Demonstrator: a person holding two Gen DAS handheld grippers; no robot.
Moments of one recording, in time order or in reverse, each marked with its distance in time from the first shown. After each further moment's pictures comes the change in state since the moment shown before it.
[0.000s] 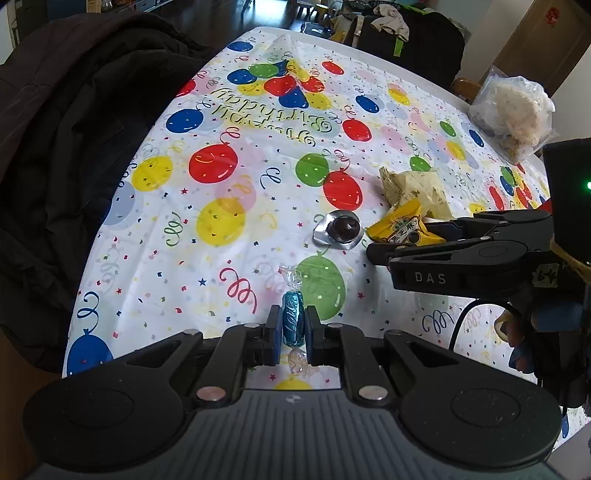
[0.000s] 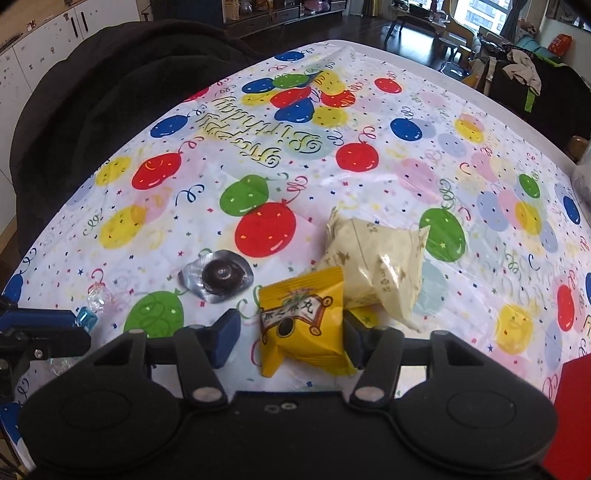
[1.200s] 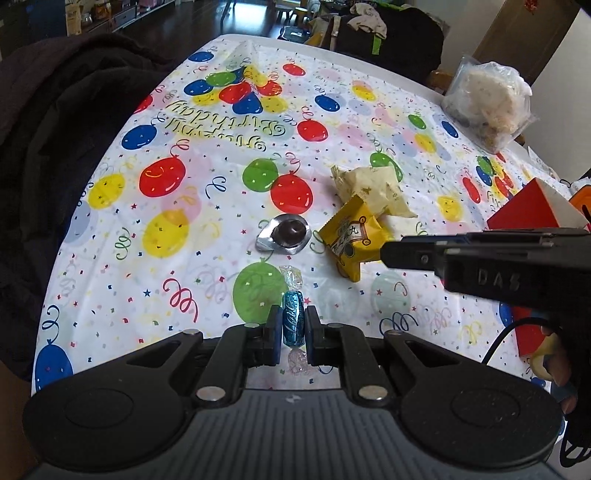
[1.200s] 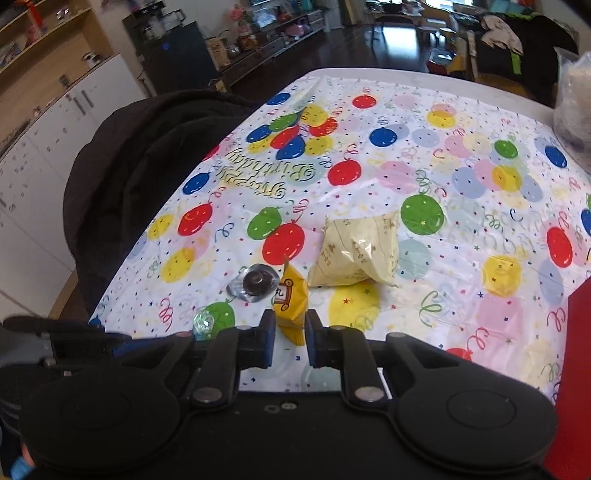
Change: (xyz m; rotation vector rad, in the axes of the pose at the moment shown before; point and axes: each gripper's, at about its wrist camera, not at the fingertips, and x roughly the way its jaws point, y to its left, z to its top) left arm 0.002 -0.043 -0.001 0.058 -0.019 -0.017; right arm -0.064 -0.025 -0.024 0.183 -0.089 0.160
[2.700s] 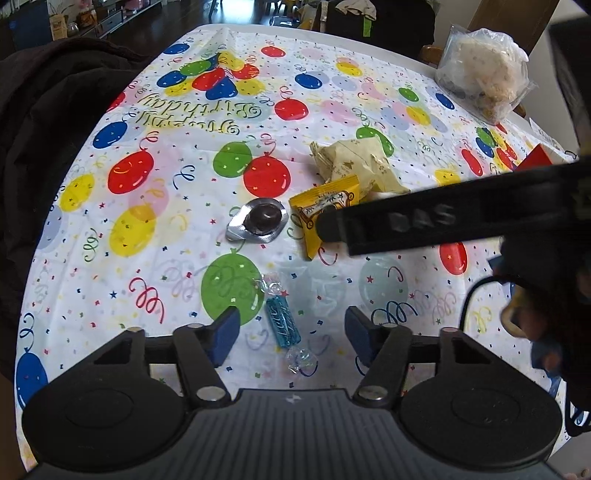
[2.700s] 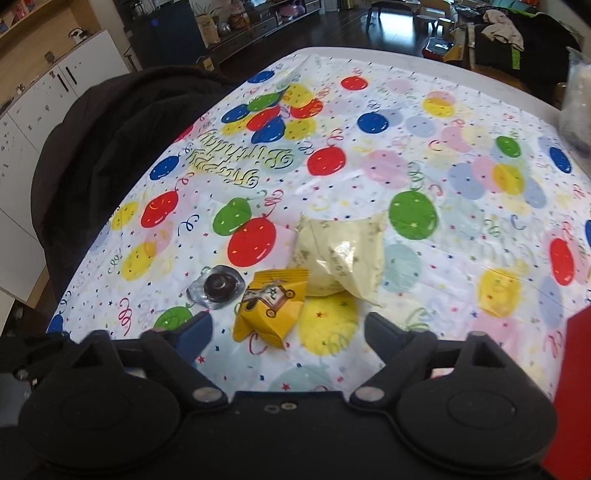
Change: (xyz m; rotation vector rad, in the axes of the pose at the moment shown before) left arm 0.028 -0.027 -0.005 0.070 0.036 0.034; right arm 0.040 -0.014 0.019 0.001 0.070 -0.060
